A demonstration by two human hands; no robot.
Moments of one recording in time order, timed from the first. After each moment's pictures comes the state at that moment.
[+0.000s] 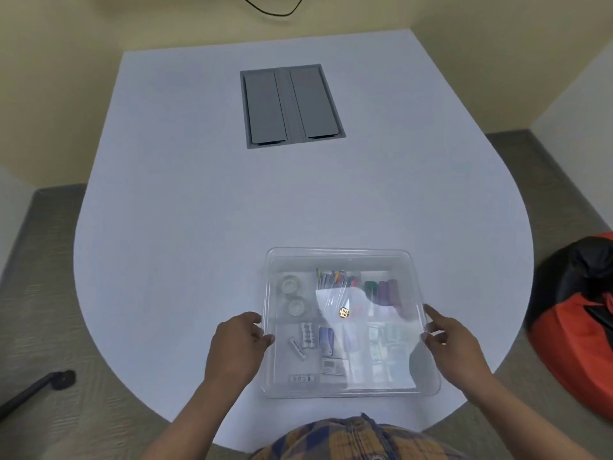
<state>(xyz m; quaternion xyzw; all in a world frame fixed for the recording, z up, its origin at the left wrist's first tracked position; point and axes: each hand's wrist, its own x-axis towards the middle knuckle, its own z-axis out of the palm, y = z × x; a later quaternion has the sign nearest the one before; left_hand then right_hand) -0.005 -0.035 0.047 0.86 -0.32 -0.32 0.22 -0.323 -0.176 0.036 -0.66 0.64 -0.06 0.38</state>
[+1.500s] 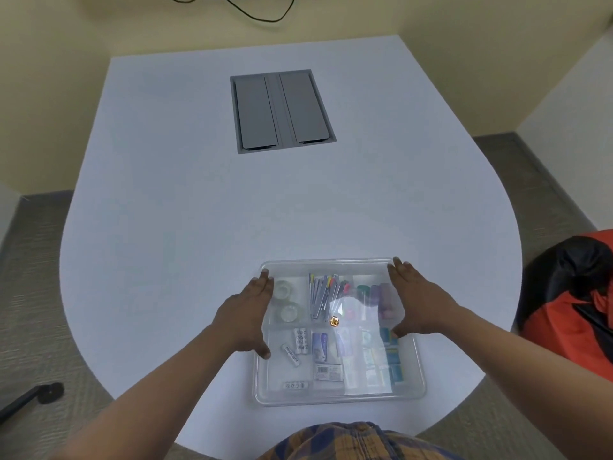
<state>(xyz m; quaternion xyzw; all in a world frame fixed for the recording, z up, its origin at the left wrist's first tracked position) 0.028 -0.097 0.027 0.72 -0.62 -0.28 -0.10 -0.277 -0.255 0.046 -0.86 0.43 0.23 0.17</state>
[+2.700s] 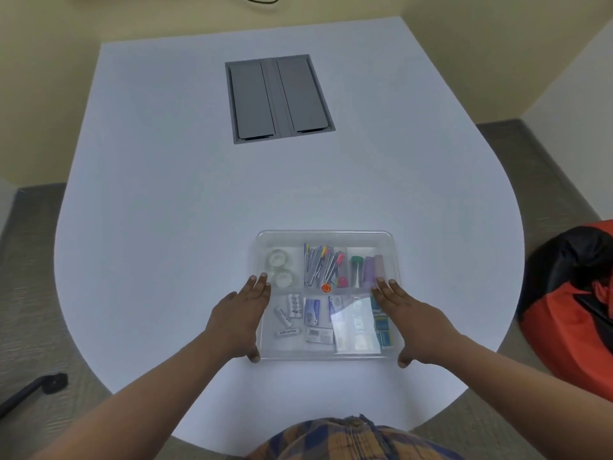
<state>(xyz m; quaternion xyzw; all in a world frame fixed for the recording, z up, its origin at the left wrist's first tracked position) 0.021 -0.088 0.027 0.71 -0.65 -0.23 -0.14 -0.291 -0.215 0.033 -0.90 0.34 0.22 0.16</state>
